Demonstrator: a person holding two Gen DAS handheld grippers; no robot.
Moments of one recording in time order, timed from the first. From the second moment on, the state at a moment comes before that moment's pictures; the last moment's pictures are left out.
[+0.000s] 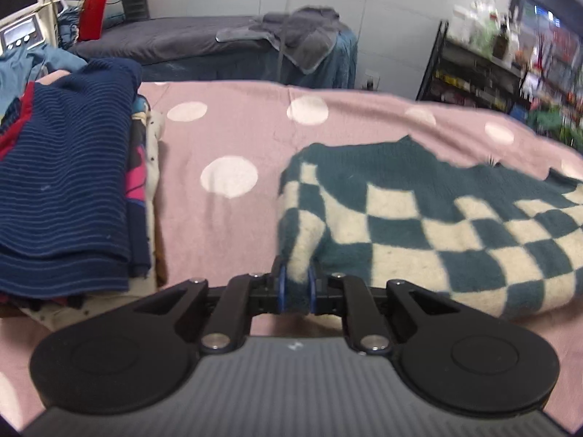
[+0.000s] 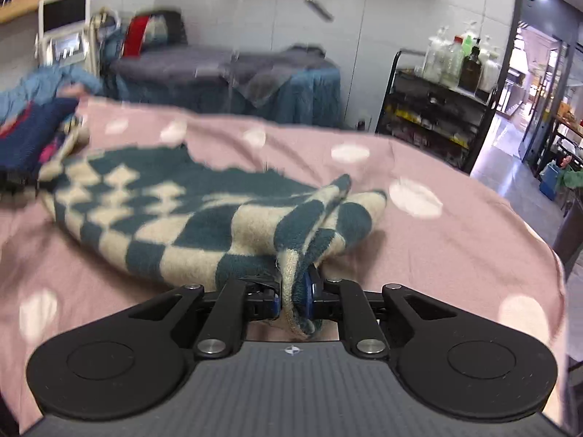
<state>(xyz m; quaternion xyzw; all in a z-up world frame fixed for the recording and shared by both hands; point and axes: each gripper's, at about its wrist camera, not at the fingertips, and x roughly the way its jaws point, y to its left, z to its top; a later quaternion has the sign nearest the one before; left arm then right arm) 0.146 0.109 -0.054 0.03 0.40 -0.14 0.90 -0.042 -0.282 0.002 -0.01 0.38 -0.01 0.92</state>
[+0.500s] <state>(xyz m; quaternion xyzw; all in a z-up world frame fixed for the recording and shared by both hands) 0.110 0.072 -0.024 0.08 0.37 -0.12 0.92 -0.082 -0.286 -0.018 -0.02 0.36 -0.03 0.93</state>
